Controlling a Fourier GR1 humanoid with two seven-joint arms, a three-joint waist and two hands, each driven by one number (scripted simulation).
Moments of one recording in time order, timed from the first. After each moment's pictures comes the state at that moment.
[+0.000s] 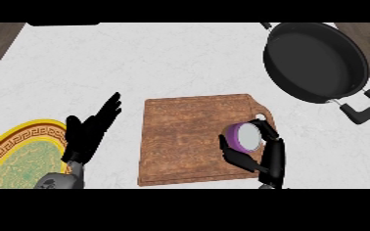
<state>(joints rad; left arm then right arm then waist) -0.06 0.21 -0.12 -1.39 0.09 -0.09 0.12 -0.05 -0.23 0.58 -1.37 -0.26 -0.95 -0.25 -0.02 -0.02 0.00</state>
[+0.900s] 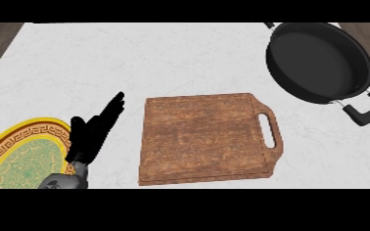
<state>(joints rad) -0.06 0.18 -0.13 -1.42 0.06 -0.09 0.14 0.30 -0.81 -0.01 -1.39 -0.47 -0.52 -0.43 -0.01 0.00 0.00</state>
